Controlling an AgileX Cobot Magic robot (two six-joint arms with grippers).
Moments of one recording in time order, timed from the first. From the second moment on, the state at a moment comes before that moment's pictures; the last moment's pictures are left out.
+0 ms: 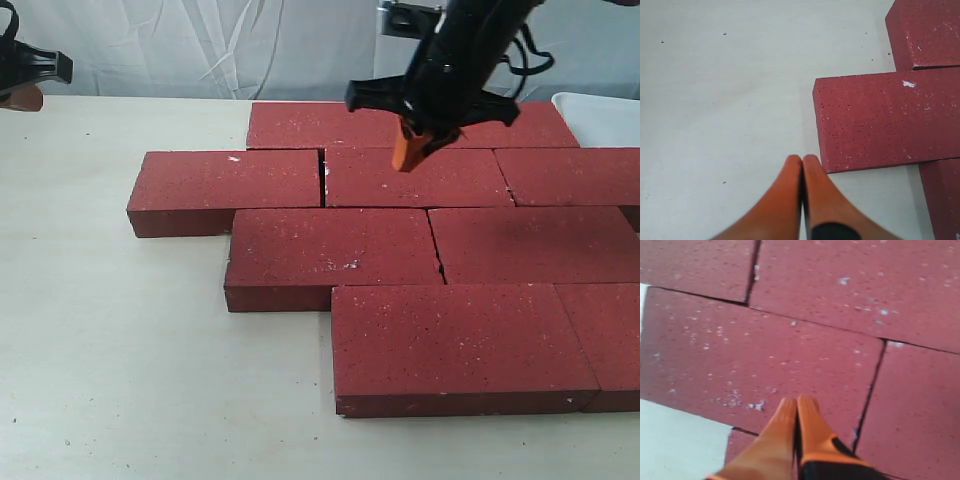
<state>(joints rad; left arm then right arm) -0.03 1.48 -1.14 -0.19 0.63 0.11 0.36 1.96 -1.67 0.24 1.17 0.10</state>
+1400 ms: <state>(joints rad) -0.03 1.48 -1.14 -0.19 0.63 0.11 0.04 1.11 -0.90 0.14 0.81 0.06</state>
